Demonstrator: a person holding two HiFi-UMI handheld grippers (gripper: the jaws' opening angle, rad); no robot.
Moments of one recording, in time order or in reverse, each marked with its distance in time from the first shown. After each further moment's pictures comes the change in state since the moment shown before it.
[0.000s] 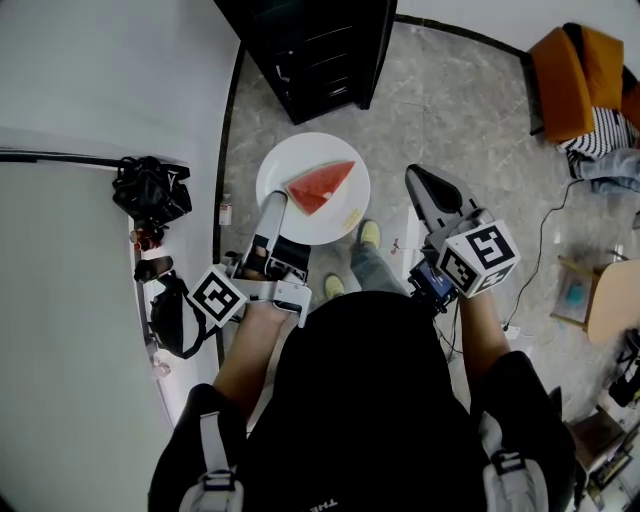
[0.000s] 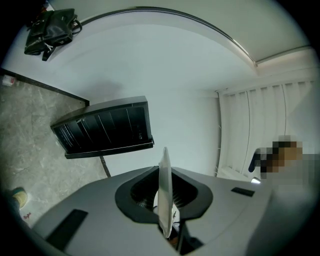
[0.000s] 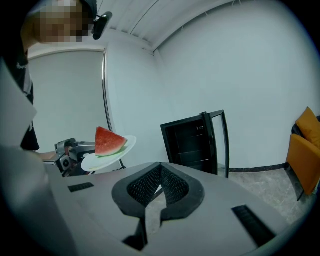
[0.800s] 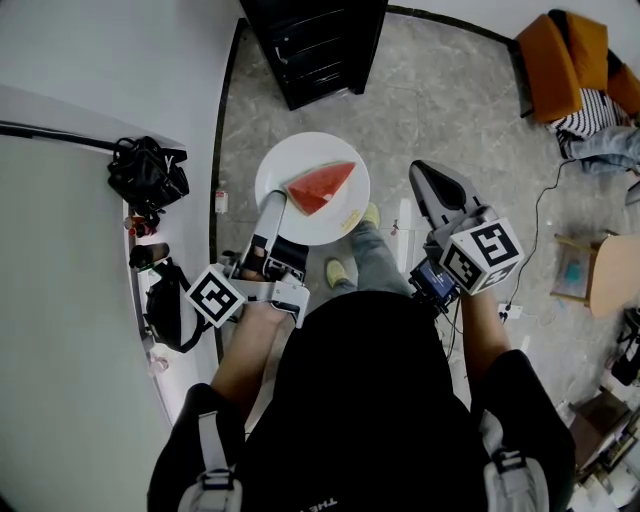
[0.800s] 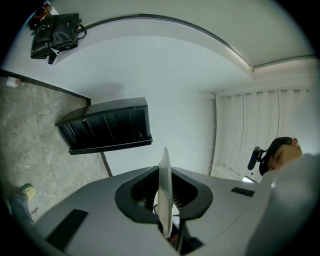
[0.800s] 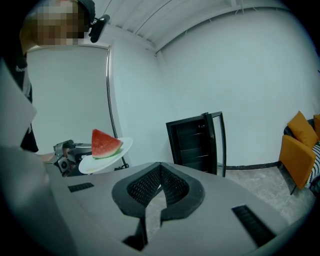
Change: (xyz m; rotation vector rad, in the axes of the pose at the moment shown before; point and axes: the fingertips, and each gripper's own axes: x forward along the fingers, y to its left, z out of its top) left arm -0.108 -0.009 -0.011 -0.011 0.040 -0.040; right arm -0.050 0.085 -0.039 -0.013 -0.015 -0.054
